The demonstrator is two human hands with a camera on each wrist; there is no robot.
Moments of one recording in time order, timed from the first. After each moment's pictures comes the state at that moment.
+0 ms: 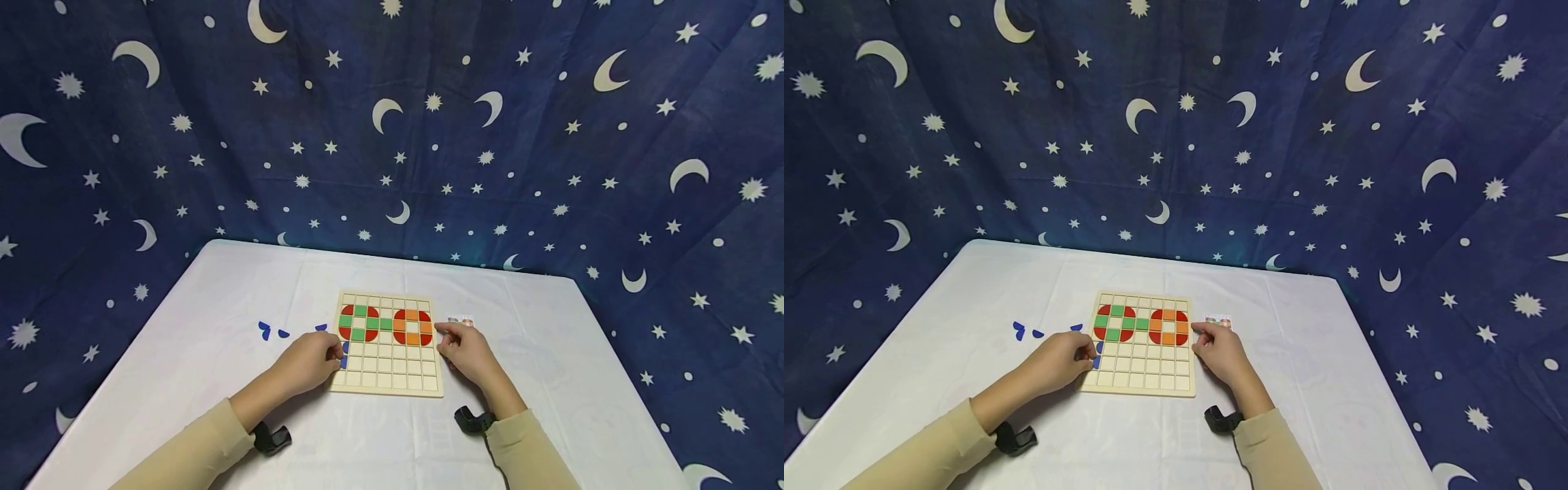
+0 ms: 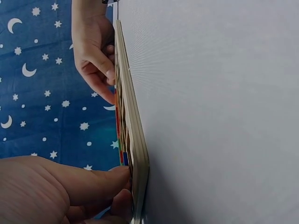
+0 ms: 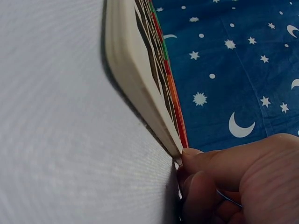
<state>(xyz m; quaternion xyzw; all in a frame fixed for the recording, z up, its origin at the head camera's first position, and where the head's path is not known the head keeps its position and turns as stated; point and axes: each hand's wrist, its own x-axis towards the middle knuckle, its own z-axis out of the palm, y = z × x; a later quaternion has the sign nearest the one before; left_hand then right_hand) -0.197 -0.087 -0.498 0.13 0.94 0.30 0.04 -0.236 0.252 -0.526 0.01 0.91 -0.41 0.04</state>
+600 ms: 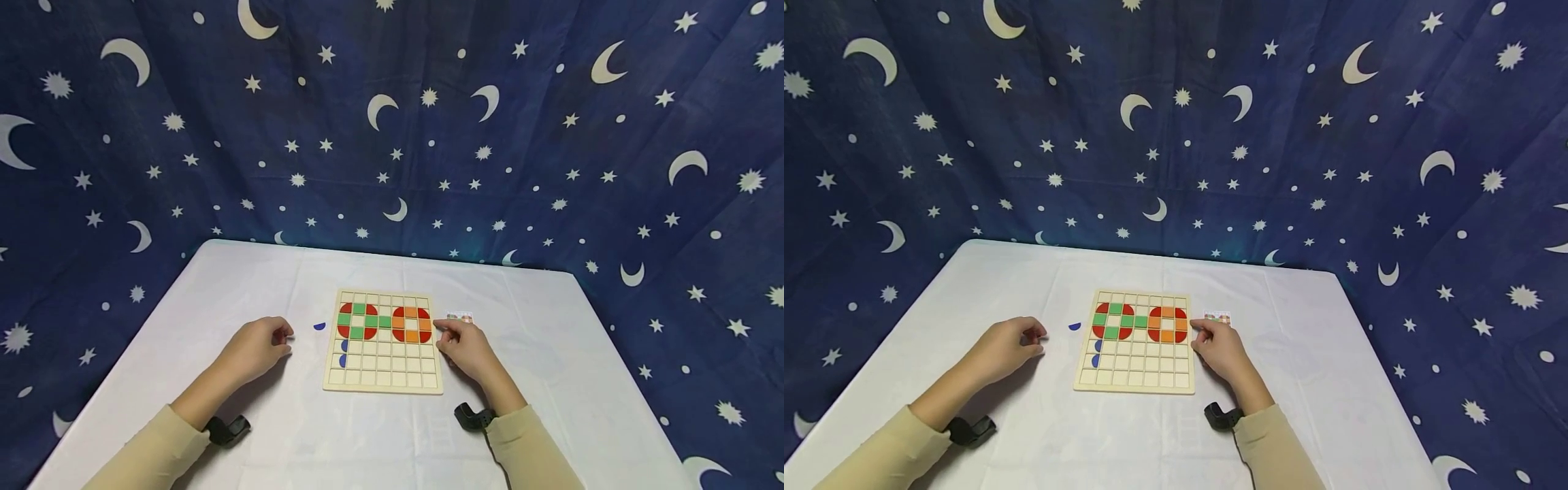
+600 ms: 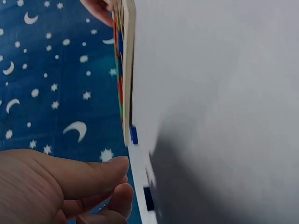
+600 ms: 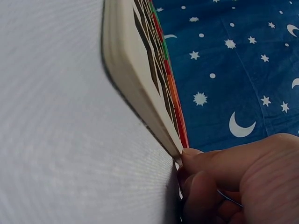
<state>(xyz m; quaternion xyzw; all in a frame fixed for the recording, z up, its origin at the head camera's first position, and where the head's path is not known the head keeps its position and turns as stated) -0.206 -0.164 -0.486 0.07 0.96 0.27 0.02 -0.236 0.254 -0.526 0.01 0.91 -0.41 0.03</state>
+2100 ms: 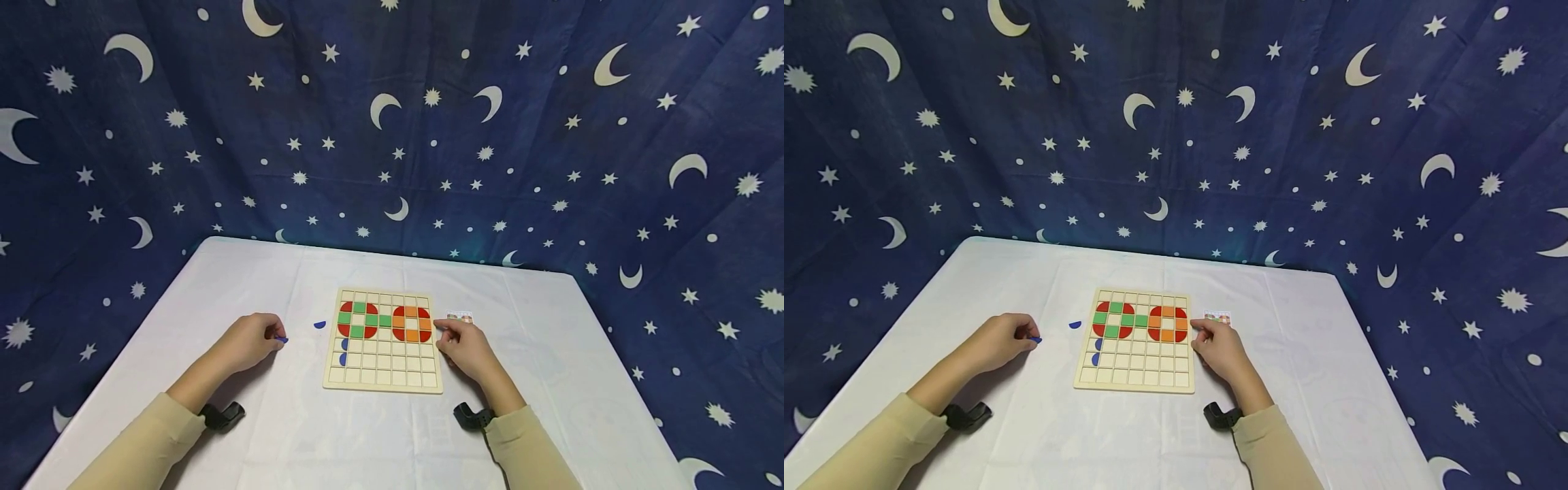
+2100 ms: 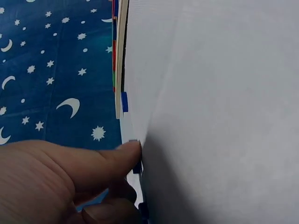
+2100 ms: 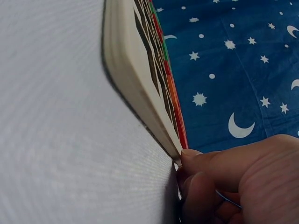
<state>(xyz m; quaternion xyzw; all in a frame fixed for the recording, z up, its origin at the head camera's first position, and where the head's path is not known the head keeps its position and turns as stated) -0.220 -0.187 -0.495 0.10 0.96 0.27 0.05 -0.234 0.253 -0.524 0.01 0.91 -0.41 0.03</state>
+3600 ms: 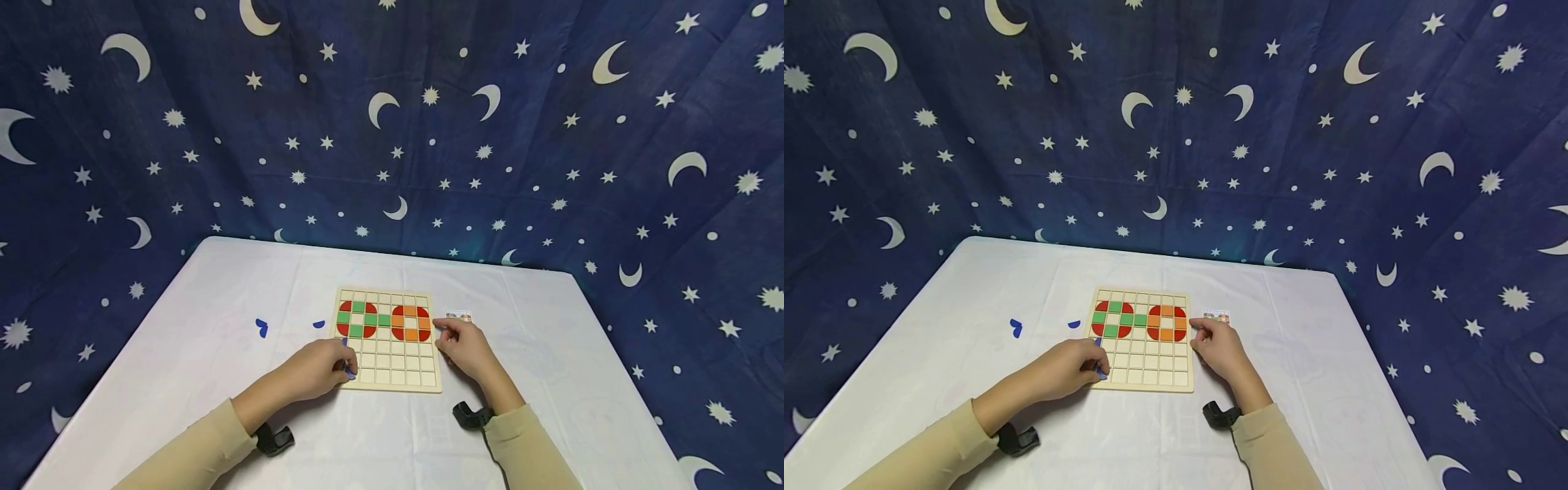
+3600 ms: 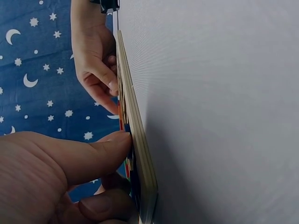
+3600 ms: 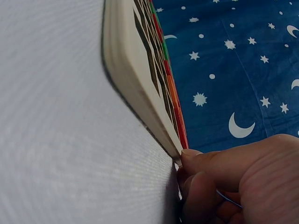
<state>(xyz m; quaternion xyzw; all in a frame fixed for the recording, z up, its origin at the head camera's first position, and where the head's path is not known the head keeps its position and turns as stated) -0.192 -0.082 -0.502 0.29 0.91 0.28 0.06 -0.235 0.253 -0.525 0.00 0.91 -0.42 0.03</state>
